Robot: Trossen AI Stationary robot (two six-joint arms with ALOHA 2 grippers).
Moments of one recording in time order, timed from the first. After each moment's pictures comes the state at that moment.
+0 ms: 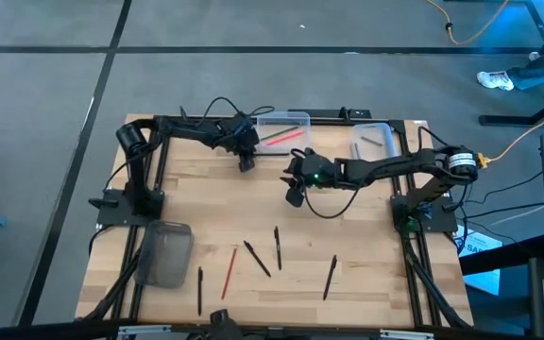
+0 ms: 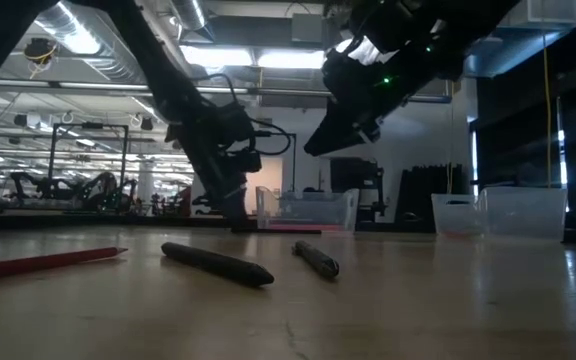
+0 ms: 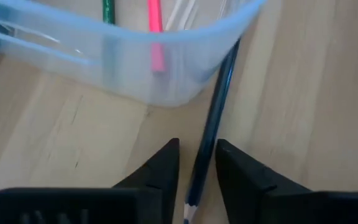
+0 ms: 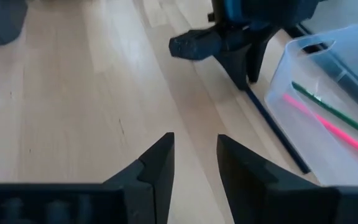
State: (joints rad) left arm 0.63 1.90 1.00 -0.14 0.17 0.26; right arm -0.10 1.61 0.90 0.10 0.22 0.13
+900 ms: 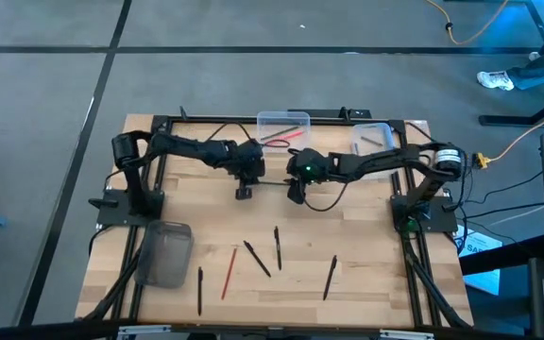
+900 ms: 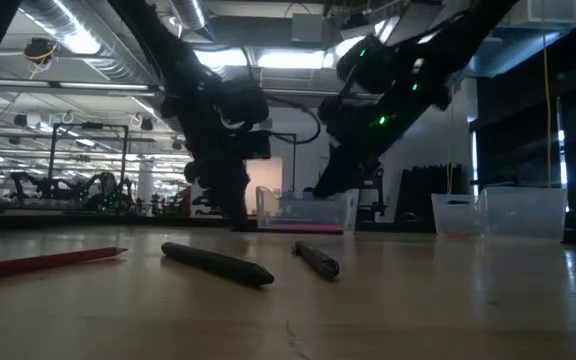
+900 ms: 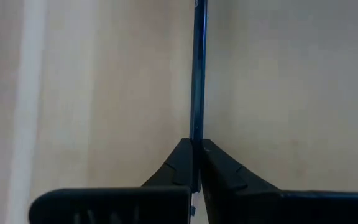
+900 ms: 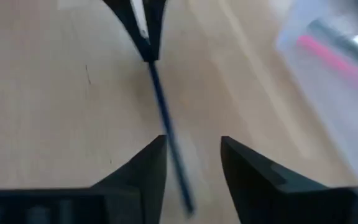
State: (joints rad) left arm 0.37 1.80 0.98 -0.28 0.16 0.32; right arm -0.21 1.73 0.91 0.05 0.06 0.07
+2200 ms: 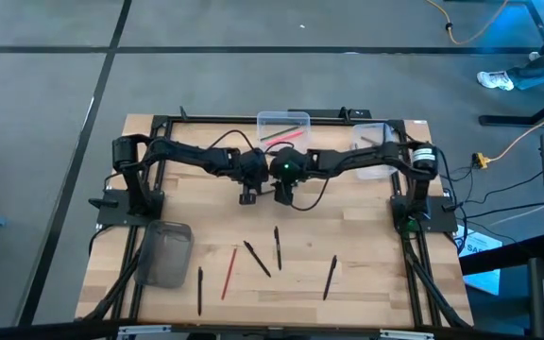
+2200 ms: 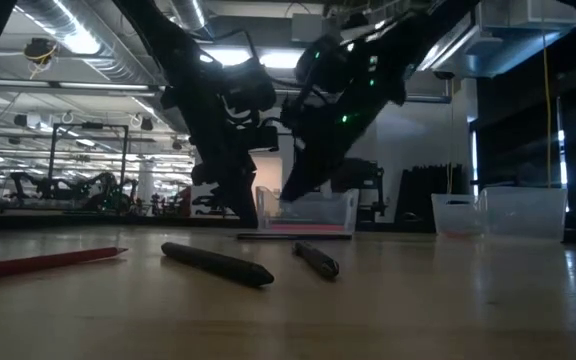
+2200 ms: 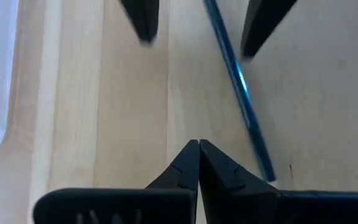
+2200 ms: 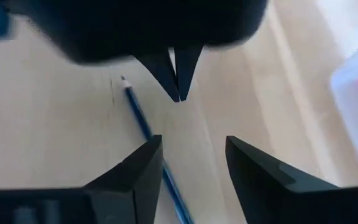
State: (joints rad) left arm 0.27 1.80 0.99 -0.25 0.01 0.27; right arm -0.19 1.91 1.19 -0.15 -0.01 -0.03
